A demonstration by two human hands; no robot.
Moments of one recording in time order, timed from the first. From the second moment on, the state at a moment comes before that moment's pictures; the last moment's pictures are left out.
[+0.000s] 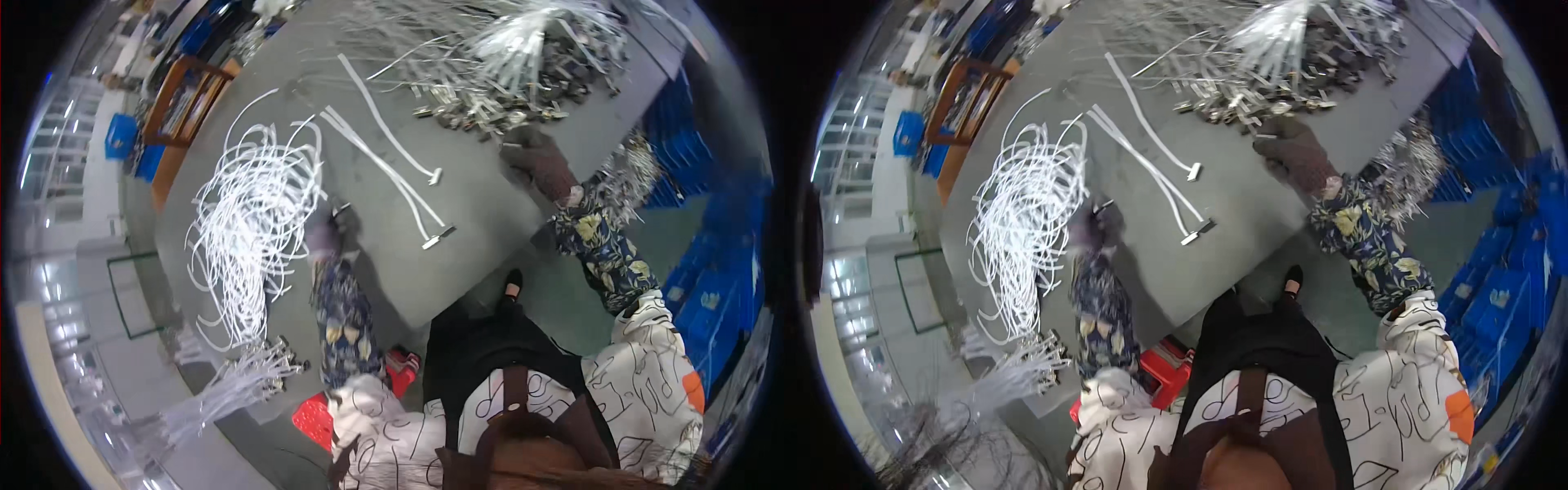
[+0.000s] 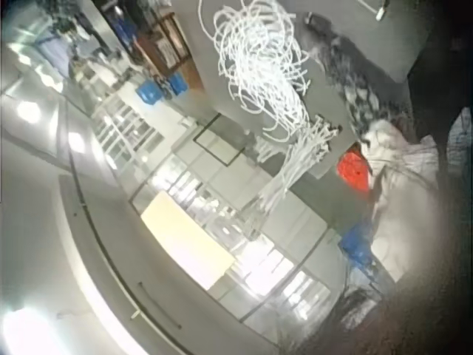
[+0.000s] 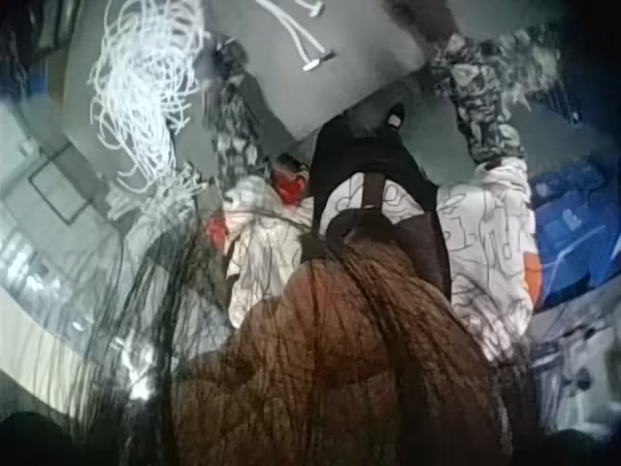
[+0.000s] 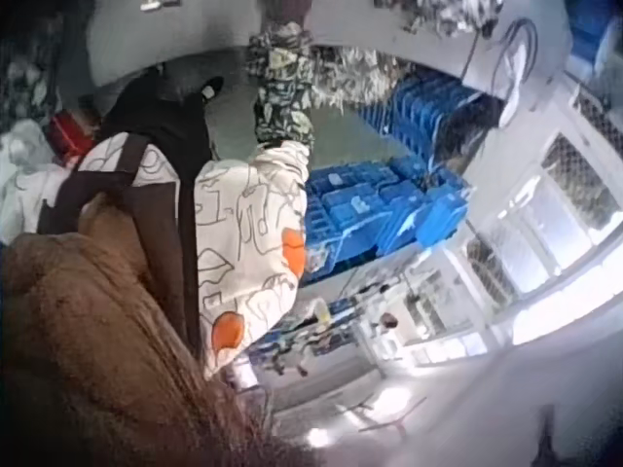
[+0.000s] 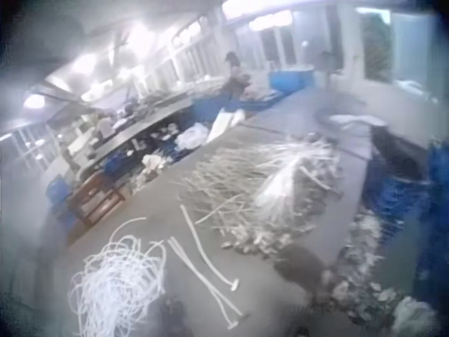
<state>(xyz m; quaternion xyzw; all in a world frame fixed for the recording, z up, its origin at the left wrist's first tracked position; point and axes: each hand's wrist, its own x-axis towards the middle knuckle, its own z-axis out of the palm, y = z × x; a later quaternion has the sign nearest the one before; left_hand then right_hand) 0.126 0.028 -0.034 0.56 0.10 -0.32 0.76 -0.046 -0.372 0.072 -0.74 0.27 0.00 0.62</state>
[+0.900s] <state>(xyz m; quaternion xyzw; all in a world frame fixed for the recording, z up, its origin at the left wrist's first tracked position) 0.016 -0.194 0.107 0.53 0.07 -0.14 0.84 -0.448 -0.364 0.011 -0.63 0.46 0.22 0.58</state>
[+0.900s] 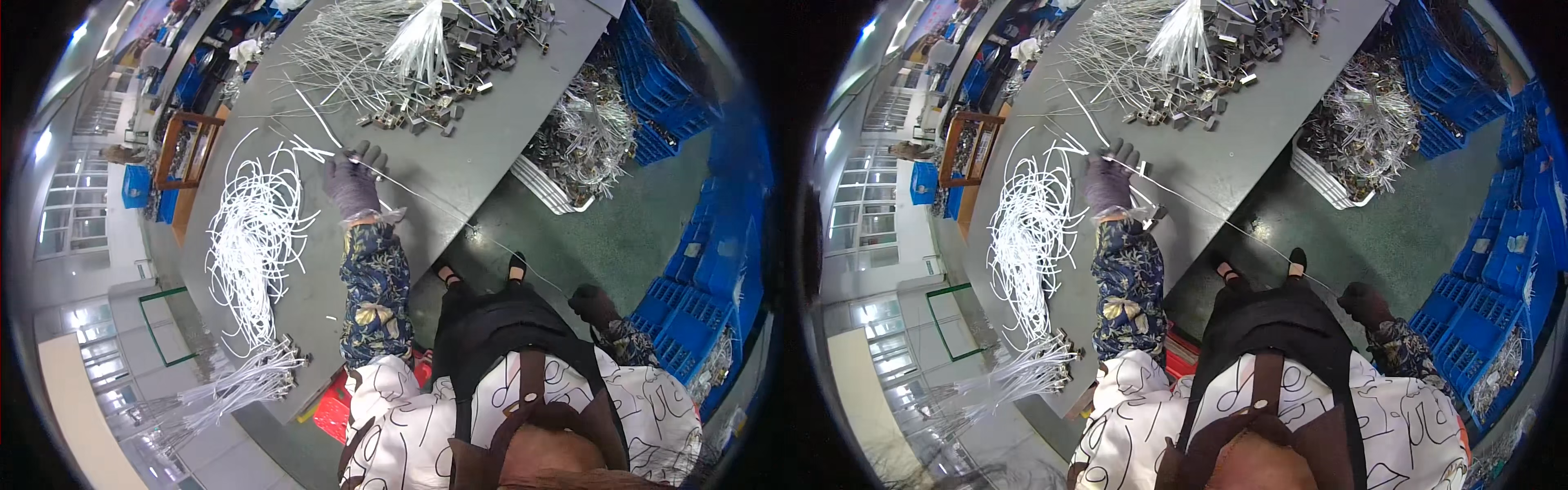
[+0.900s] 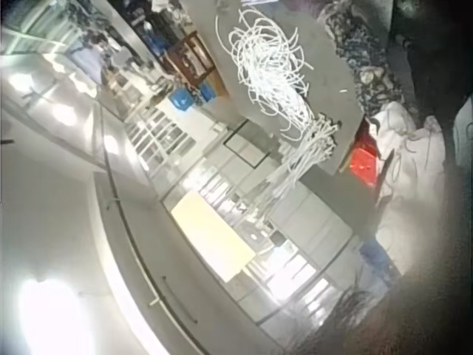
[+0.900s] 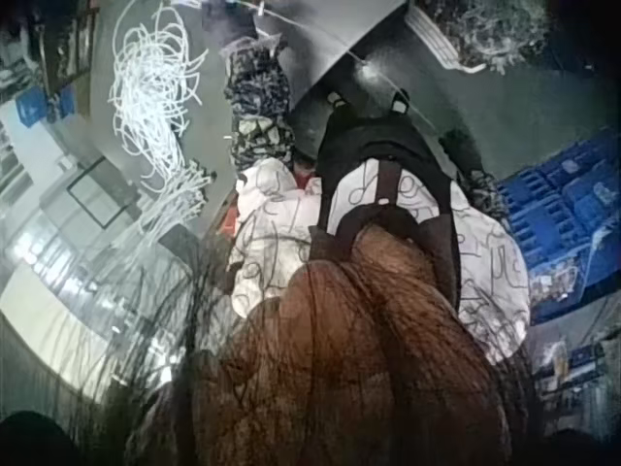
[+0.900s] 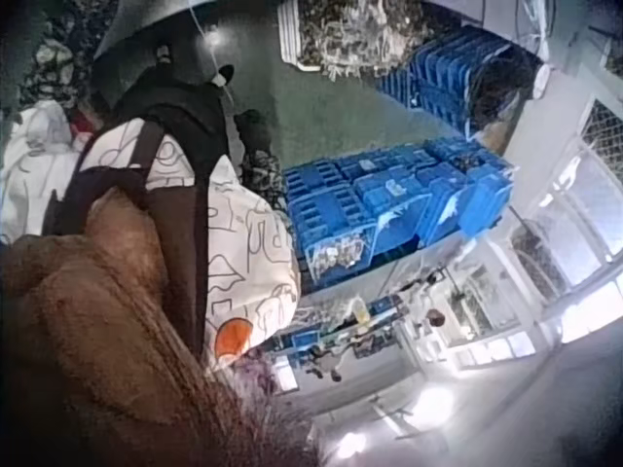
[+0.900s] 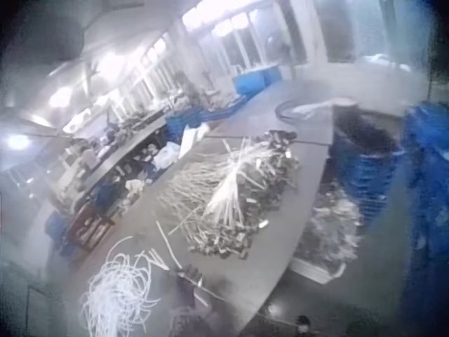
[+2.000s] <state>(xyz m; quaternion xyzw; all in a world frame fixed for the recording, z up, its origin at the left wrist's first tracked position) -0.020 -0.166 0.026 0.36 0.22 -0.13 0.90 -0.478 -0.374 0.018 -0.67 0.48 0.25 0.51</state>
